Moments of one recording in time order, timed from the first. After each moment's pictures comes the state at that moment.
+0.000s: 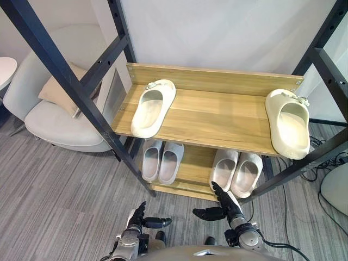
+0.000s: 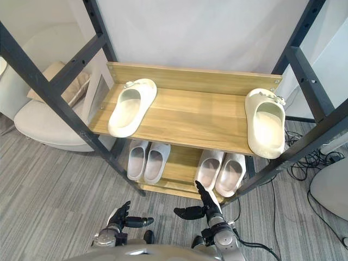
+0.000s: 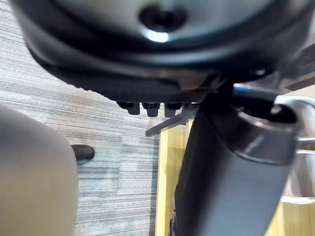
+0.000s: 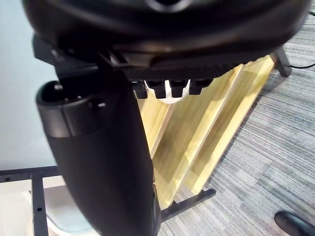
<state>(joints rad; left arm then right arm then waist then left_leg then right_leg) 0.05 0.09 -0.08 1.04 0.00 -0.13 0.09 0.21 -0.15 0.22 0.59 -0.09 -0.16 -0.01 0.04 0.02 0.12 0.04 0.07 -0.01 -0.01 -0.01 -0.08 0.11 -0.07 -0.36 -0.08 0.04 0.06</state>
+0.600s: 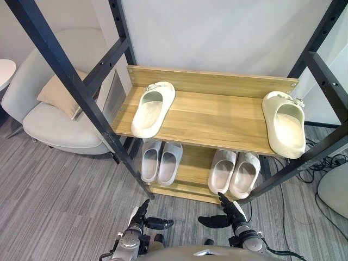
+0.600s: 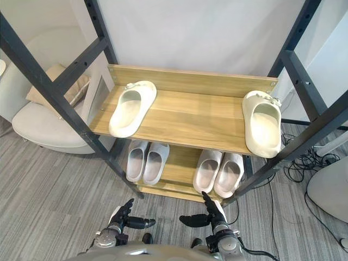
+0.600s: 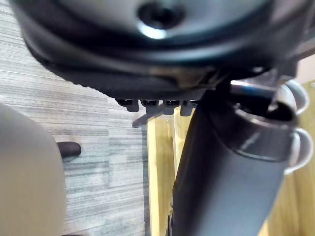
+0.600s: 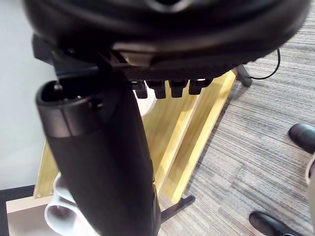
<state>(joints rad) 0.17 0.14 -0.23 0.76 -0.01 -0.13 0.03 0.22 -0.15 0.15 0.67 -0.08 -0.14 0.00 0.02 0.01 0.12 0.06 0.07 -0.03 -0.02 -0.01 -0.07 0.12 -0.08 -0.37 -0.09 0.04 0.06</state>
